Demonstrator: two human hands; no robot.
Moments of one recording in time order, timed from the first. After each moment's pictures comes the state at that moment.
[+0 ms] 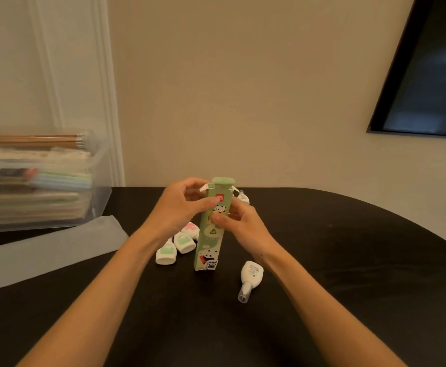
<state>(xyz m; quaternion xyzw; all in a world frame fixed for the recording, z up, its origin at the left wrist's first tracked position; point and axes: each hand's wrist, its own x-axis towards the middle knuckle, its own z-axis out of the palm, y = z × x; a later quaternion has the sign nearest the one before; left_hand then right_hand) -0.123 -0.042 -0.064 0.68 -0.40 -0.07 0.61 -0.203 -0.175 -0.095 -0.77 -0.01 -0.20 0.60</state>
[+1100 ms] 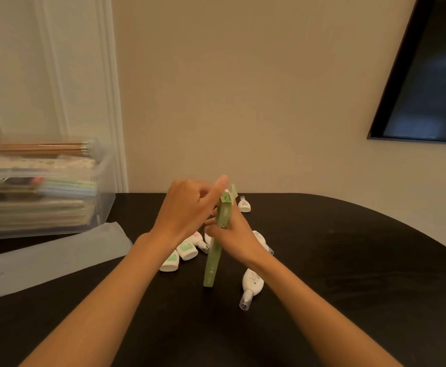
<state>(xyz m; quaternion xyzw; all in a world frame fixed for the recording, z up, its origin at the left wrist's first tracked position) -0.132 -0.051 -0.045 0.73 -0.44 0.16 0.50 -0.190 -0.156 -0.088 -0.82 0.02 -0.23 0.53</state>
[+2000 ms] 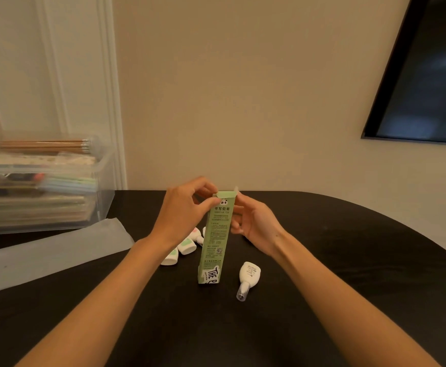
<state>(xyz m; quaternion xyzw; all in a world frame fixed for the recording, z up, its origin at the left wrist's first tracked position) -0.133 -0.043 -0.058 0.71 -0.46 0.17 0.51 -0.208 -0.193 -0.075 -0.63 0.01 -0.09 0.77</state>
